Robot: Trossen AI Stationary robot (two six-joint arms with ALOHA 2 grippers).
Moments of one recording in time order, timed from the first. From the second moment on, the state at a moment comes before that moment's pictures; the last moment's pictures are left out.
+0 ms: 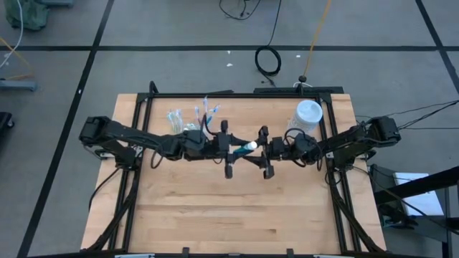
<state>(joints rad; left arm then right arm) -0.13 1.57 1.17 0.40 -0.22 0.11 0.07 1.46 0.55 1.21 -0.01 0.04</state>
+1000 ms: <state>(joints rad) -0.13 1.64 1.17 0.53 -0.21 0.16 0.07 1.46 0.55 1.21 -0.03 0.01</state>
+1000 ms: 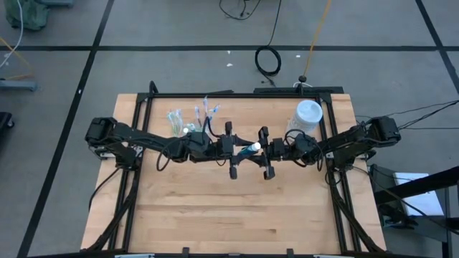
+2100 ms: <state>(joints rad) -0.07 1.51 1.35 -0.38 -0.26 0.04 -0.01 1.46 0.62 0.51 0.04 -0.08</state>
